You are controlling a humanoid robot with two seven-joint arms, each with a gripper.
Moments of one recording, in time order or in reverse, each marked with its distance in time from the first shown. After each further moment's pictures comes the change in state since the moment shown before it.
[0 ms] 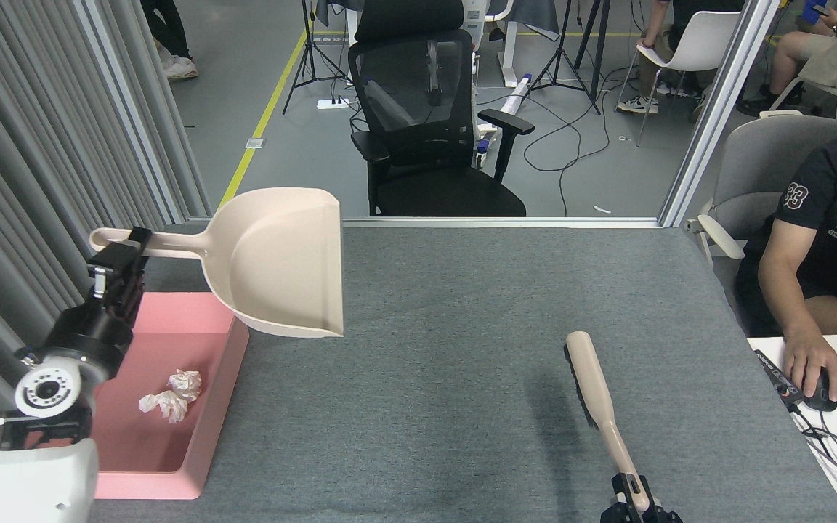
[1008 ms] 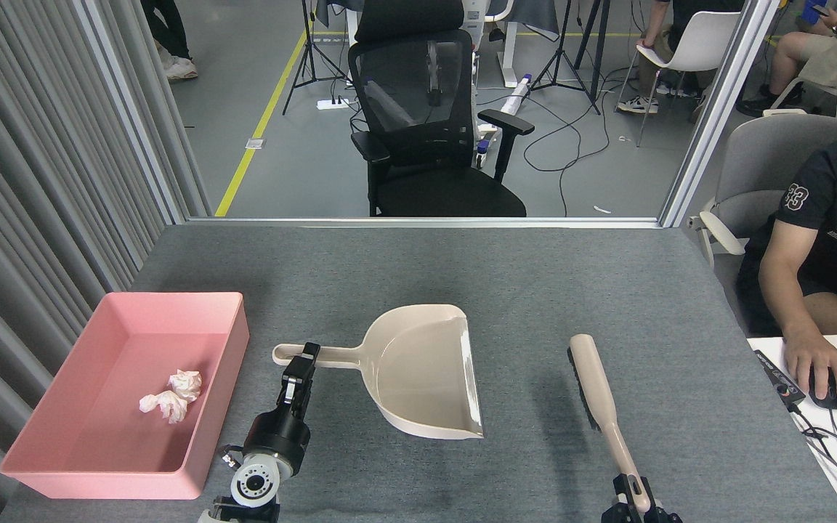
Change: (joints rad) left arm 0.103 -0.379 -0.099 0.348 -0.245 -0.270 0.167; right arm 0.000 0.003 0.002 0.000 0.002 0.024 0.003
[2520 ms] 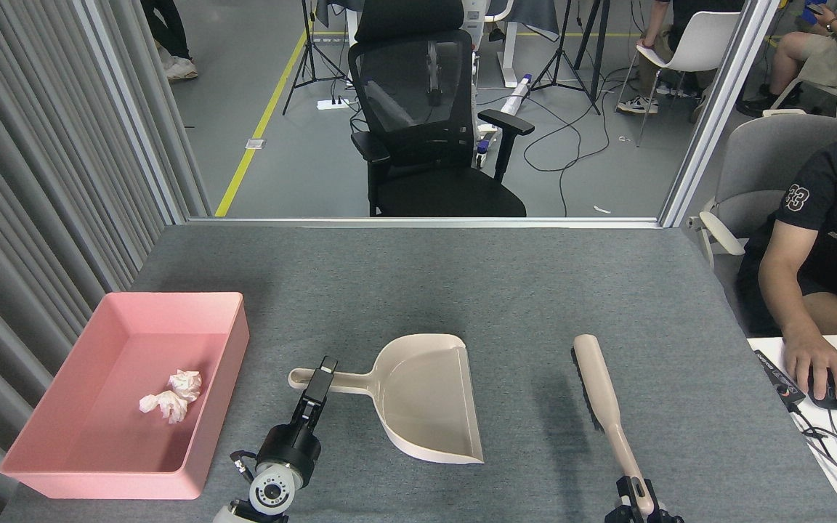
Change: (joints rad) left arm -0.070 0.003 0.017 0.247 -0.207 -0.125 0.050; right arm 0.009 -0.002 -0.002 -0.005 -0.001 0.002 -0.002
